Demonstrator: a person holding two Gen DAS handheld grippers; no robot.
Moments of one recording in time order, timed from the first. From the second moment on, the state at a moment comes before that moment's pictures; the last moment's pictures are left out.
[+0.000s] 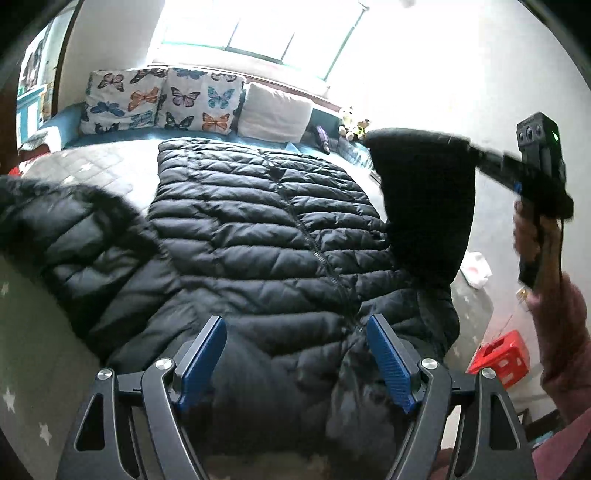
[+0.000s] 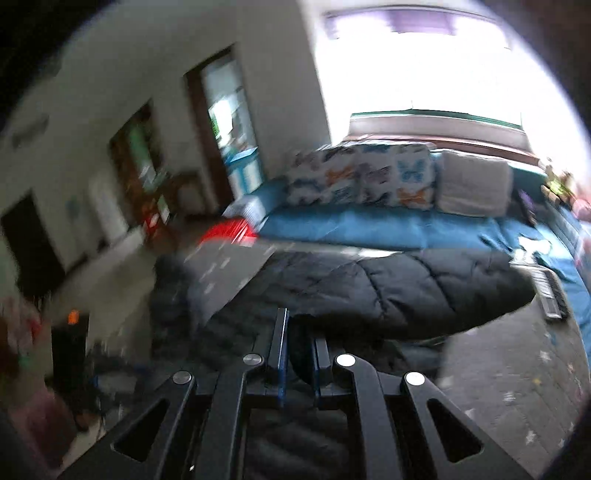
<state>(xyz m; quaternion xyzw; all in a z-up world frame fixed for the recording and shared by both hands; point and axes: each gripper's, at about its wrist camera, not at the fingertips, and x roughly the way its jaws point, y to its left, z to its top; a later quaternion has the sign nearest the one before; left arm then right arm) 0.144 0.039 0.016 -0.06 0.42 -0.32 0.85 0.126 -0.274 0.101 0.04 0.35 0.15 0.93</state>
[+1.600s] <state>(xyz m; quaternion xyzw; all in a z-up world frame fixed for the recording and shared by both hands) 0.199 -0.057 0.006 -0.04 0.40 -0.13 0.91 0.082 -0.324 -0.044 -0.01 0.46 0.05 0.89</state>
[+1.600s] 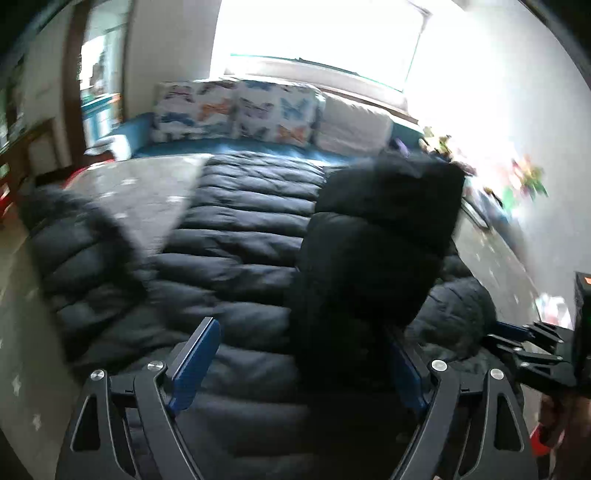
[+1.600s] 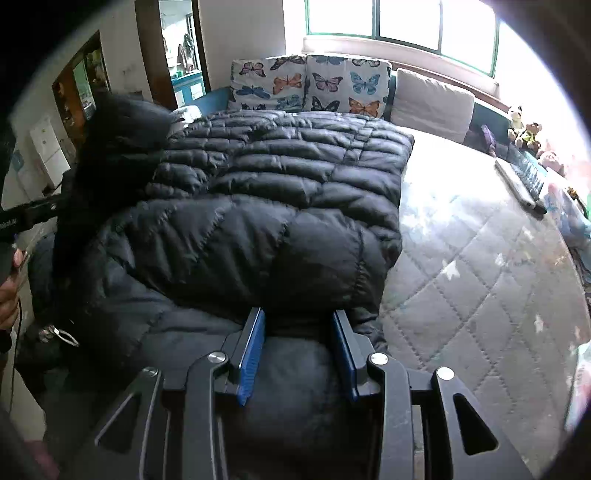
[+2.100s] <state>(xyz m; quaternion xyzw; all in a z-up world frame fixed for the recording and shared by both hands) 0.174 0.082 0.008 -0.12 0.36 -0.02 0.93 0.091 -0.278 -0.030 -0.08 0.45 0.05 0.89</state>
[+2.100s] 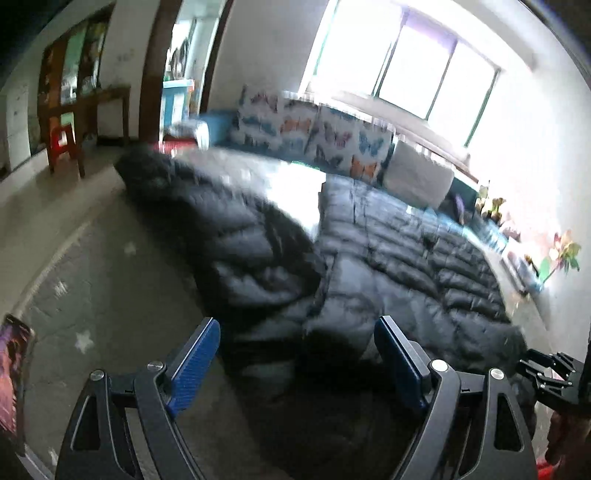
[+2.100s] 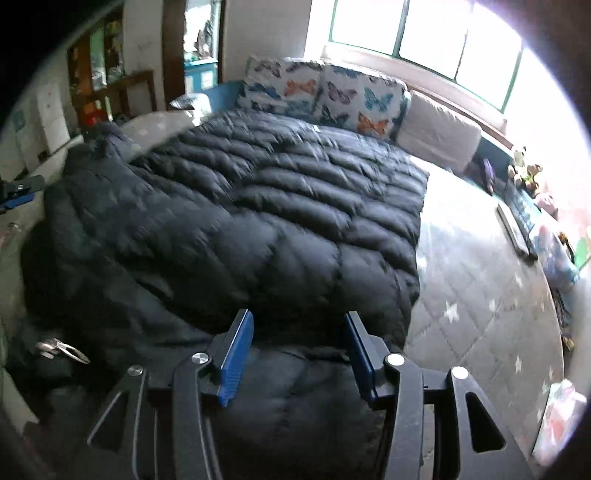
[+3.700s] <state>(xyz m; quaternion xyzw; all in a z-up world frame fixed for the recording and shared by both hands) 0.366 0.396 -0.093 -0.52 0.36 0.01 0.78 0.114 -0.239 -0.064 -0.04 0.49 0.10 0.87</state>
